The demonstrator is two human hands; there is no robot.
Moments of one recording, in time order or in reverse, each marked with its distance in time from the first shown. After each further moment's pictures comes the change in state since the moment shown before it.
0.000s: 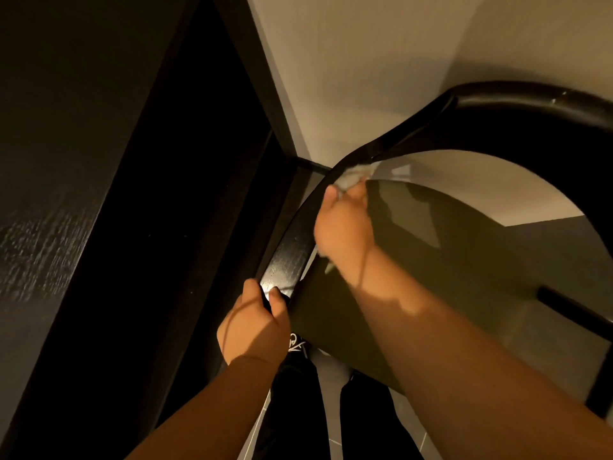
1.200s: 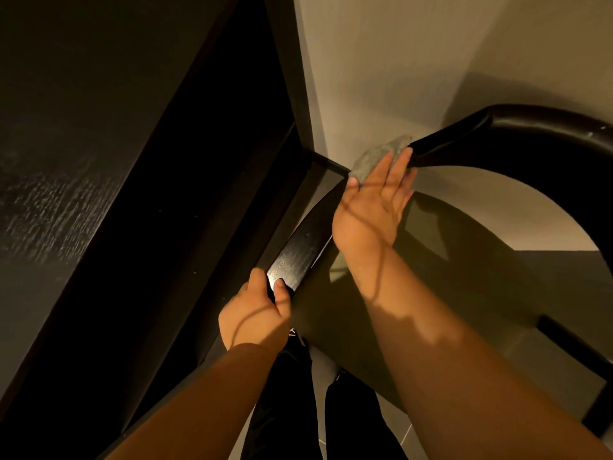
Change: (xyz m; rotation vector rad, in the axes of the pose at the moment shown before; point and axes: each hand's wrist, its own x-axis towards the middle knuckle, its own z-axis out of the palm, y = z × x) left_hand 0.000 0.000 0.002 0.089 0.000 0.000; right_hand 0.025 0.016 0.004 -0.297 0.269 -0.328
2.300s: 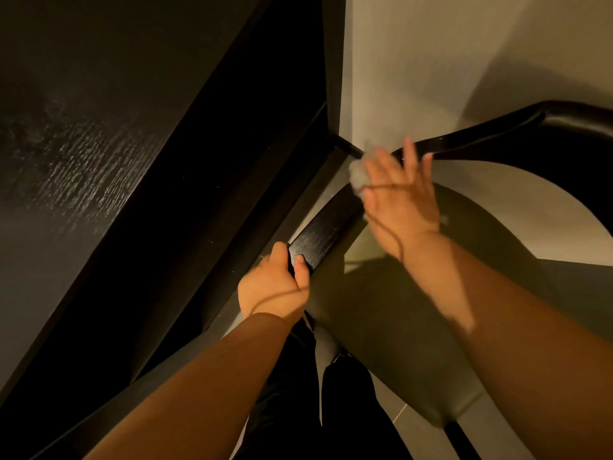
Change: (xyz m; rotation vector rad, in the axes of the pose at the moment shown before) left_hand 0.001 0.000 0.001 -0.087 0.015 0.007; right_hand 0.017 0.026 -0.029 -0.485 -0.226 -0.718
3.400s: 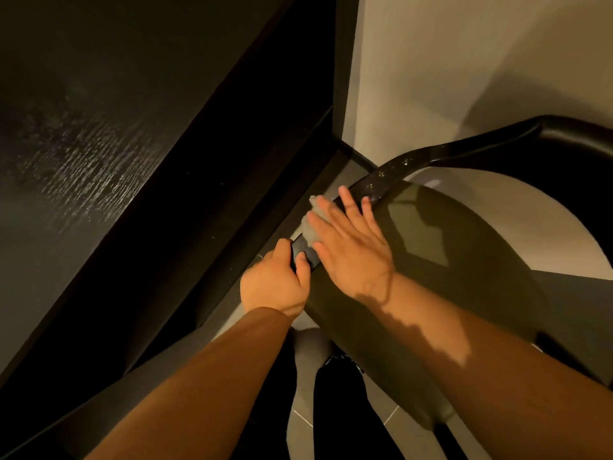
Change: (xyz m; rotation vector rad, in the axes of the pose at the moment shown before) left_hand -0.004 -0.001 0.005 -0.054 0.150 0.067; right_hand -0.050 -0.069 0.005 0.015 -0.022 -0.284
